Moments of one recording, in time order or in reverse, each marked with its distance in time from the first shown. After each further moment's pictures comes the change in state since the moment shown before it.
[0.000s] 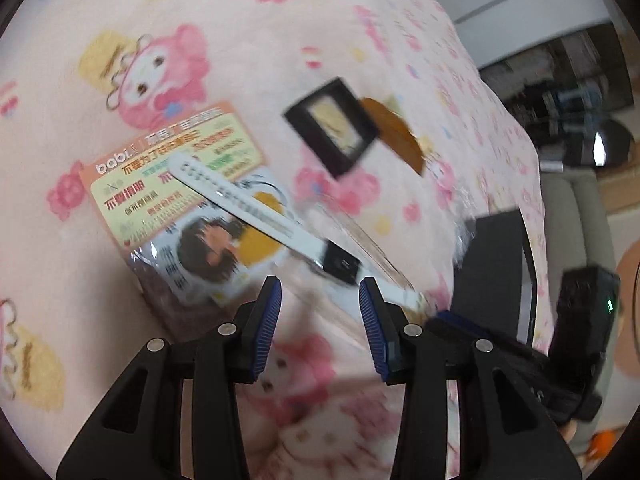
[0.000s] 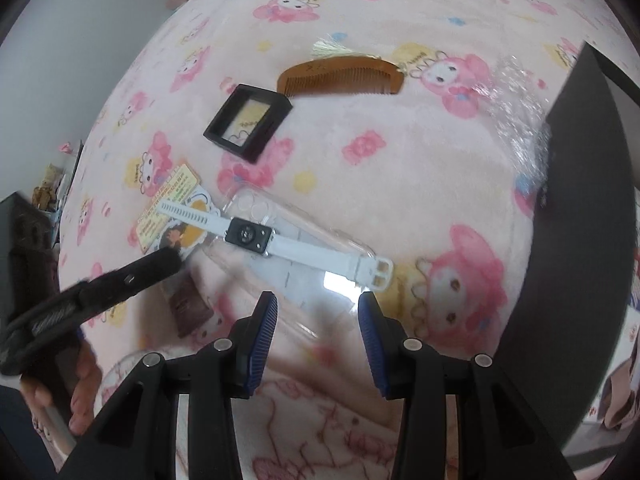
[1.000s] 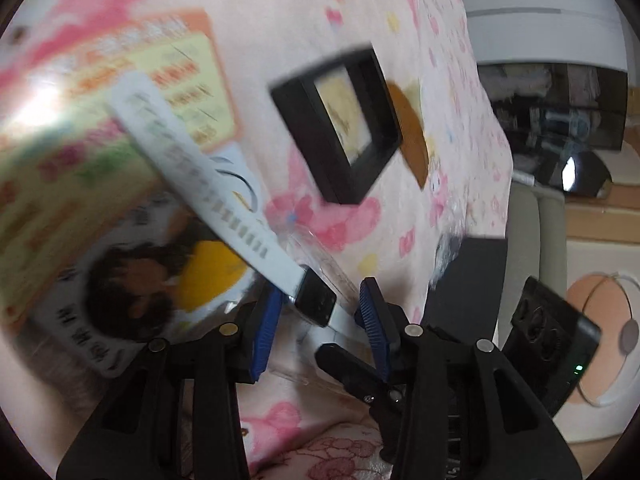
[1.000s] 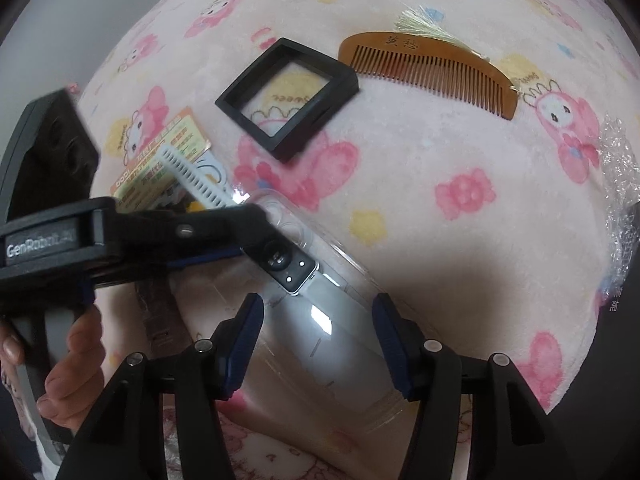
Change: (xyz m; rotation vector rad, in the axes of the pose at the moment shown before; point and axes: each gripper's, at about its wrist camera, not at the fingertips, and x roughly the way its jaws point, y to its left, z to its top) left arm 0.070 0.014 0.044 -0.112 0.197 -0.213; right arm 0.067 0.028 0.039 -0.187 0.089 -0.026
